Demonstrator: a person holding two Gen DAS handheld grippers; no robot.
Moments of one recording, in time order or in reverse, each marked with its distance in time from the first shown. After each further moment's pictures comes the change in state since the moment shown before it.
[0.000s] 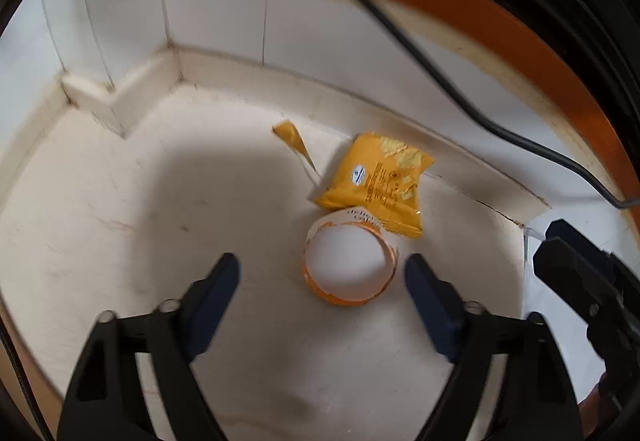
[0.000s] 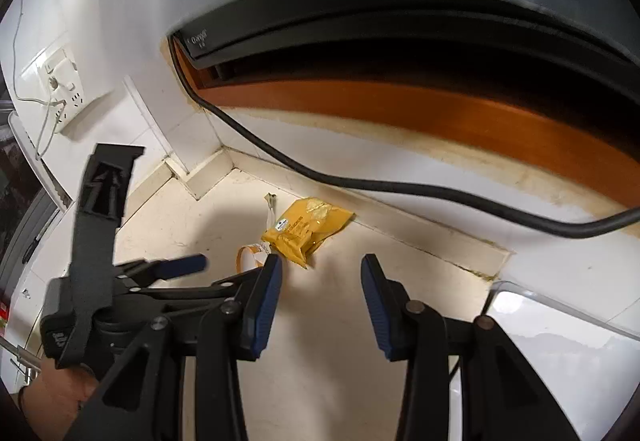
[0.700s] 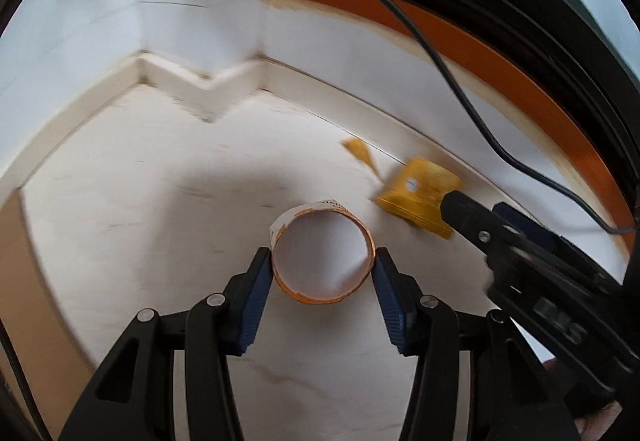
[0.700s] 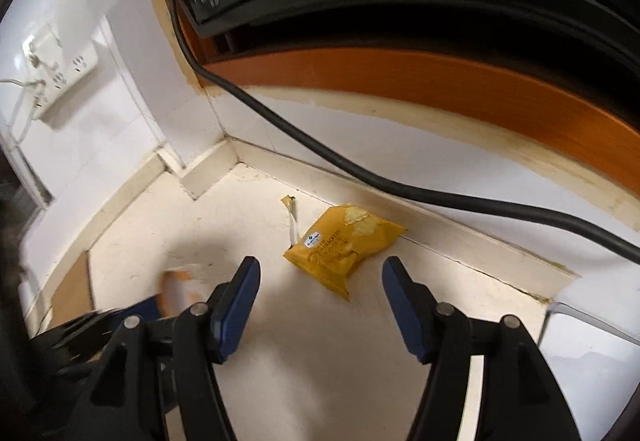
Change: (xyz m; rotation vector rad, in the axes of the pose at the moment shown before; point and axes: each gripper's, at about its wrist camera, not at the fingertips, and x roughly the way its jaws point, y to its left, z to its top) left arm -0.051 0.031 -0.043 -0.149 -0.155 0.111; right arm 0.060 0.045 0.014 -0.027 0.027 -0.052
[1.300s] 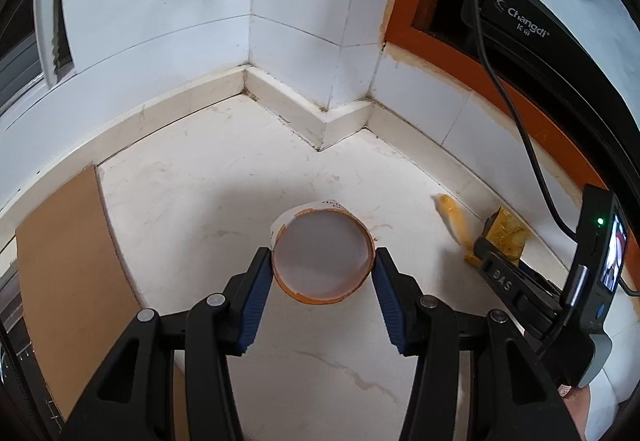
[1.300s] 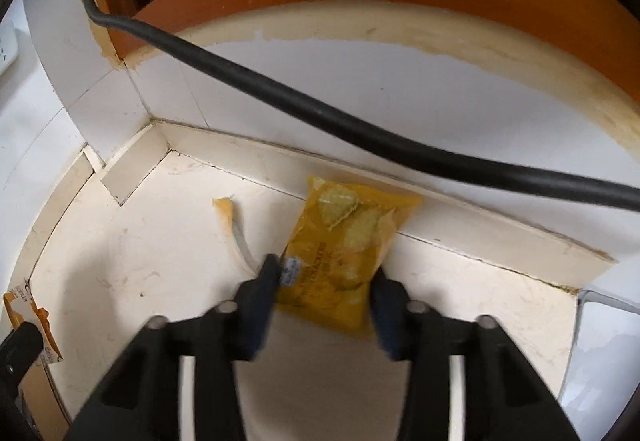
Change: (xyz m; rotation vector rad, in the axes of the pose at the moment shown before) left arm -0.038 0.059 0.017 -0.152 -0.076 0.152; right arm 0.066 0.000 0.001 0.083 0.067 -0.176
